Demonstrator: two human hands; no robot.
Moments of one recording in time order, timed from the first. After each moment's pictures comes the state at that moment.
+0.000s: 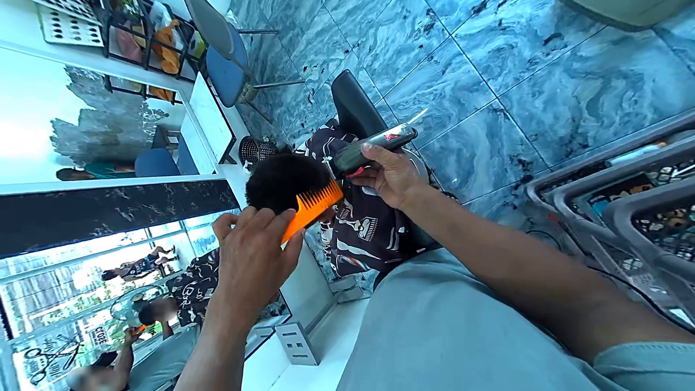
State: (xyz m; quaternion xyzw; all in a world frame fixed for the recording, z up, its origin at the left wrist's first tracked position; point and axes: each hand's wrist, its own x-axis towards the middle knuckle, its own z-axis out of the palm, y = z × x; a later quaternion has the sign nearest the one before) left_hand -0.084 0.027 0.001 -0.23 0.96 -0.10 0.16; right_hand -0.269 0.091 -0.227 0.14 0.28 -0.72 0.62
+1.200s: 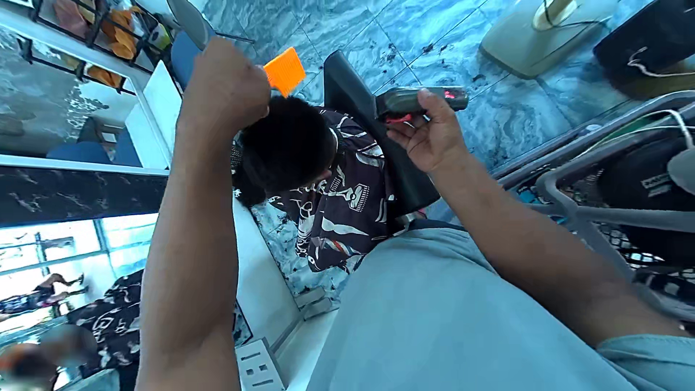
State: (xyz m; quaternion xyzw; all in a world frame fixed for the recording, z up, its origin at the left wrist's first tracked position) left_hand -0.135 -0.059 0.012 -0.43 0.89 0.09 0.14; right_hand -0.271 0.157 -0.210 0.10 0.37 -0.79 0.47
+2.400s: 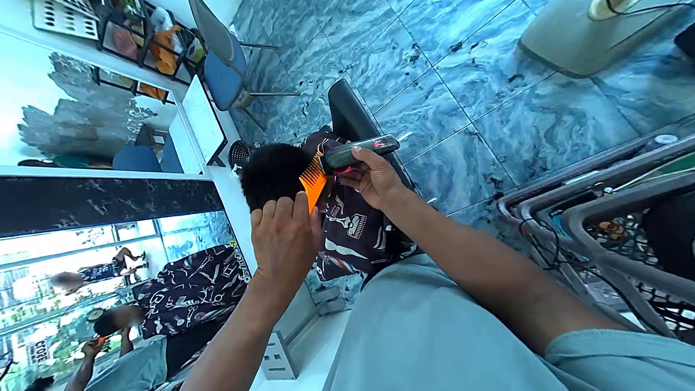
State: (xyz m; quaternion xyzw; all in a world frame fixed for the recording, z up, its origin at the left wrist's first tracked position) left_hand -0.090 0.071 -0.051 -0.28 0.94 -0.20 0.07; right_hand -0.249 0.091 -0.228 0.15 0.26 -0.72 0.62
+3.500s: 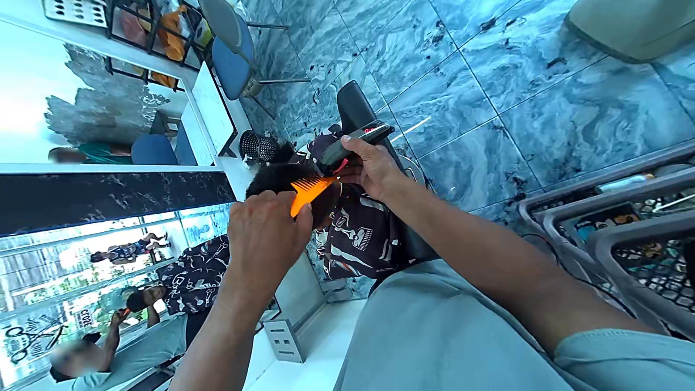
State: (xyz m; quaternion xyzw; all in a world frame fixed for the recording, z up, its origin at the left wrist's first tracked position) left_hand -0.150 0.026 -0.010 -0.37 0.90 -0.12 0.20; right_hand -0.289 0.036 -0.224 0.12 0.32 -0.65 0.68
